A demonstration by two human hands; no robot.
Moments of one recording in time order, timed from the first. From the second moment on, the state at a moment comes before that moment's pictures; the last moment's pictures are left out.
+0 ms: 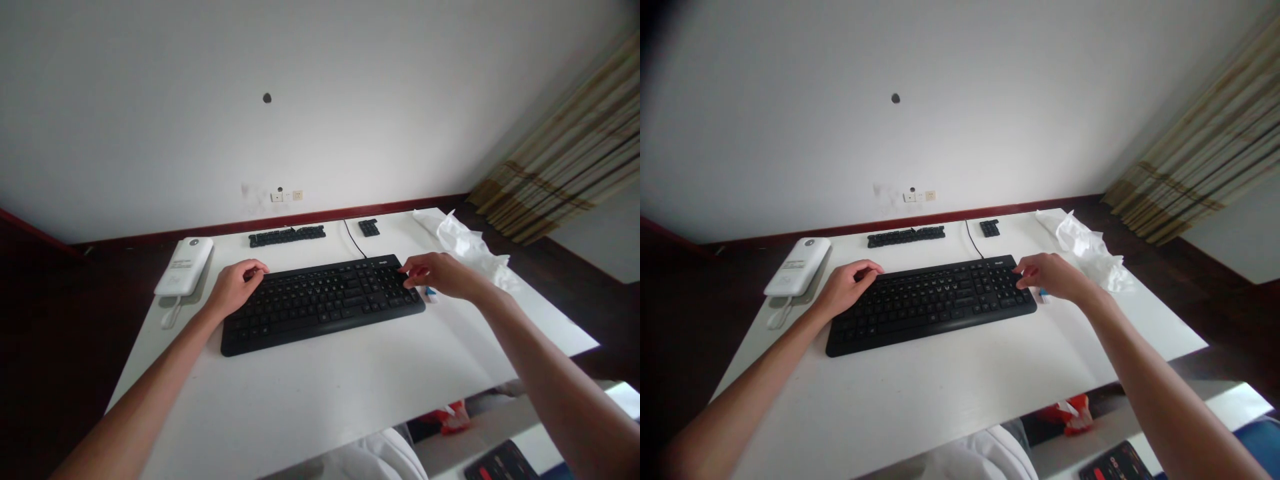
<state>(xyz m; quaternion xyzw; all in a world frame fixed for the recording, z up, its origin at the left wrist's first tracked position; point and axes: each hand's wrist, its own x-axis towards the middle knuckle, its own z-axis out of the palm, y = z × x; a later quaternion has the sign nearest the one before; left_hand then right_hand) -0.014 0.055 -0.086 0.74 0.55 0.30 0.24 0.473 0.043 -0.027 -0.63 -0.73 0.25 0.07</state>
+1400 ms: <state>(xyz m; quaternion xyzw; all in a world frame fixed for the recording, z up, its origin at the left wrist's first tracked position) -0.014 0.055 -0.086 0.74 0.55 0.29 0.23 0.478 0.033 -0.030 -0.68 -0.68 0.23 0.11</state>
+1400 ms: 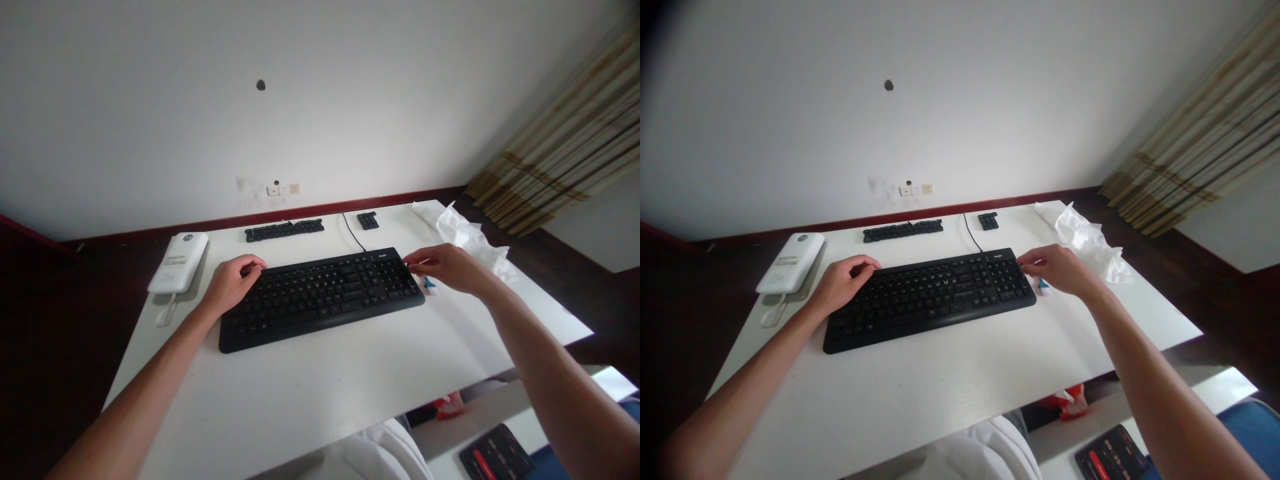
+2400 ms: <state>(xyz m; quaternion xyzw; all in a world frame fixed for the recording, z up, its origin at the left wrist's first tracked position) -0.015 0.056 -0.087 0.75 0.55 0.29 0.23 0.442 0.061 -0.003 -0.69 -0.69 0.20 -0.08</state>
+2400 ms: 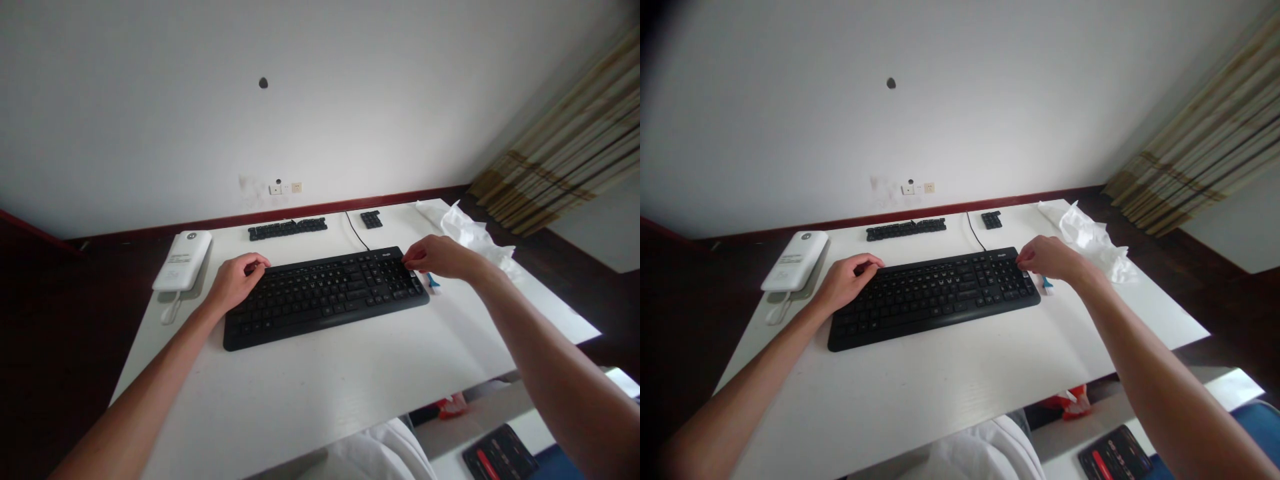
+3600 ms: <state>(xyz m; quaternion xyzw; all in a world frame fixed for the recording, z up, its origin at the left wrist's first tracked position) -0.012 0.055 -0.082 0.75 0.55 0.29 0.23 0.436 0.064 -0.001 -0.69 -0.69 0.21 -0.07</state>
